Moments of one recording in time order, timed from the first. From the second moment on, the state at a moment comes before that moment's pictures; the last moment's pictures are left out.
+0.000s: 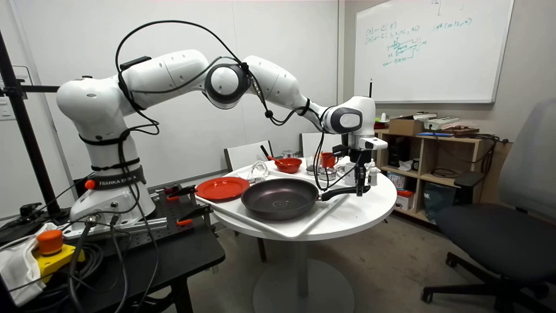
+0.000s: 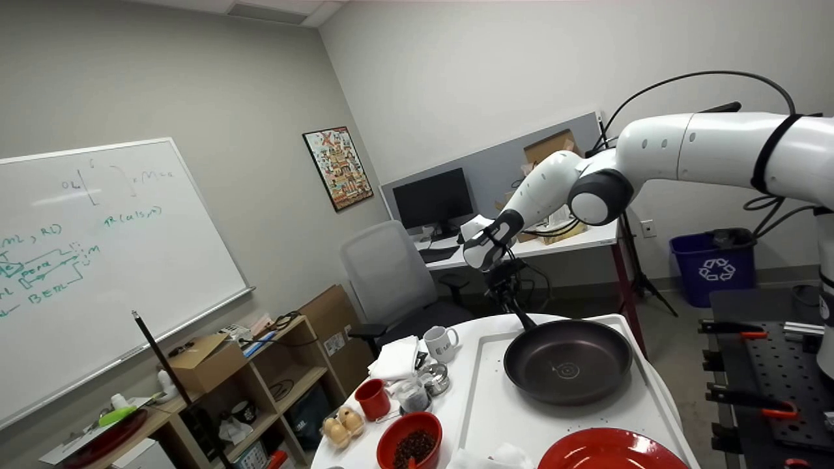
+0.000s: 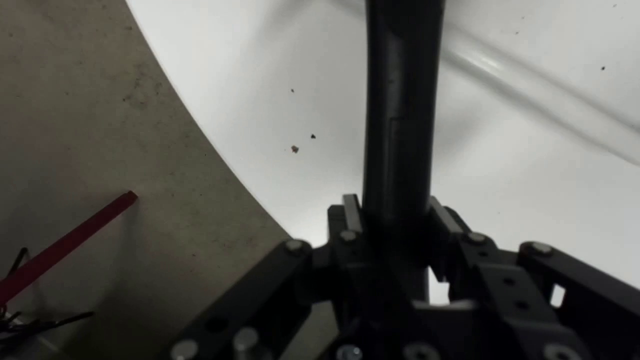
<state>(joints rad) -0.26 1.26 -0.18 -0.83 0.06 2.05 0.45</state>
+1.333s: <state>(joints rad) -0.37 0.97 -0.16 -1.46 0.31 2.51 0.45</state>
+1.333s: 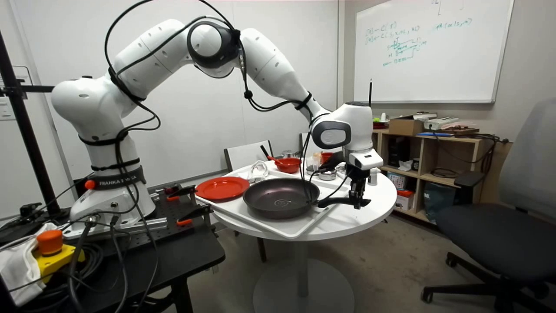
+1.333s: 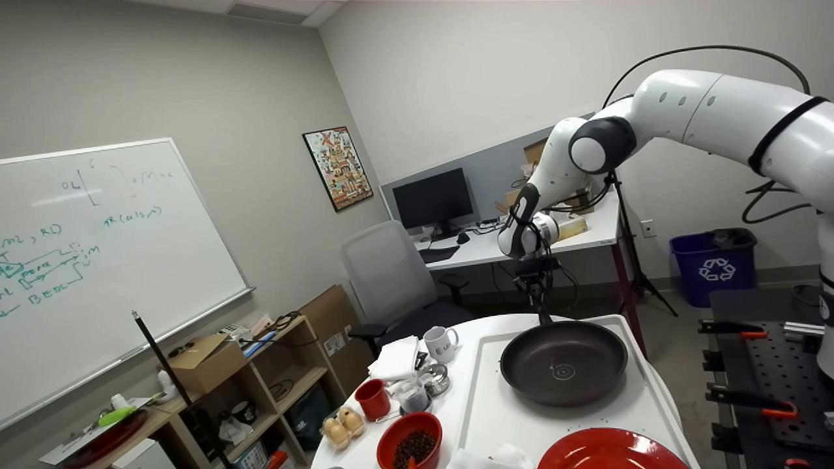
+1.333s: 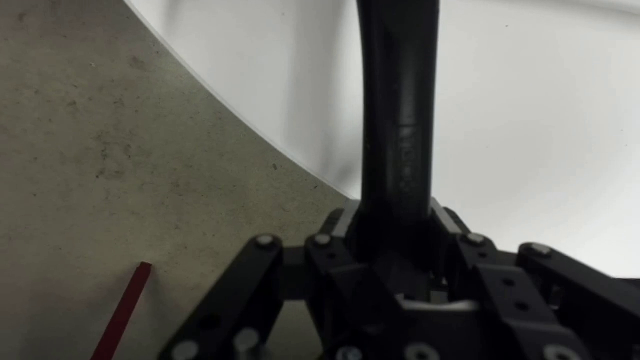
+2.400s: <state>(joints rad) -0.49 0.72 -0.05 -1.97 0.62 2.84 0.30</state>
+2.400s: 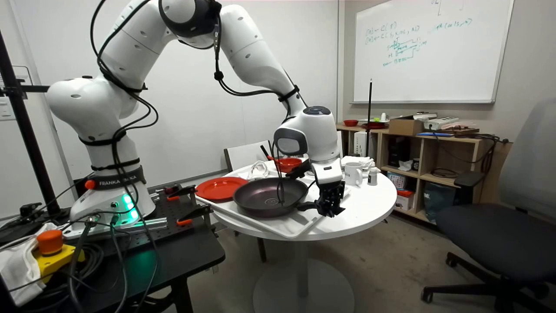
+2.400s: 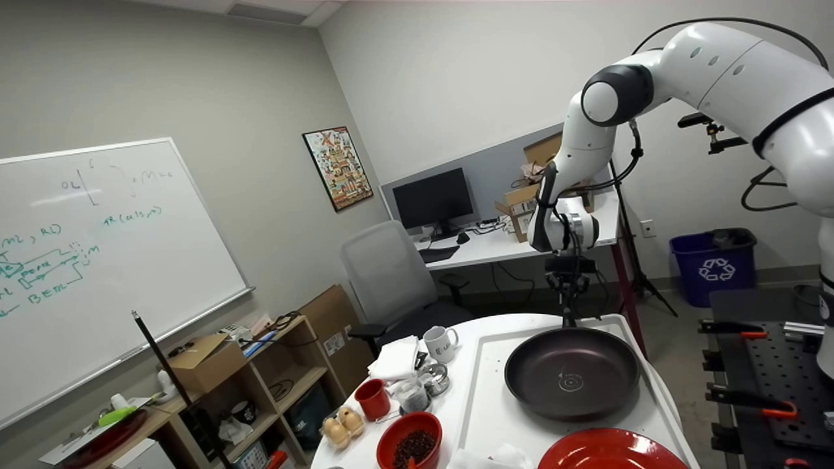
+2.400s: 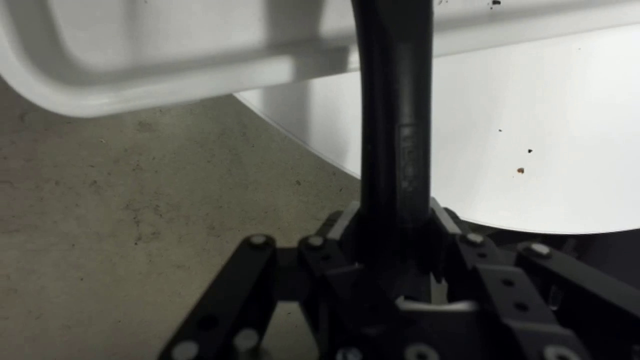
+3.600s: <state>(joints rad) -0.58 0.69 0.00 -2.01 0.94 2.82 0.09</state>
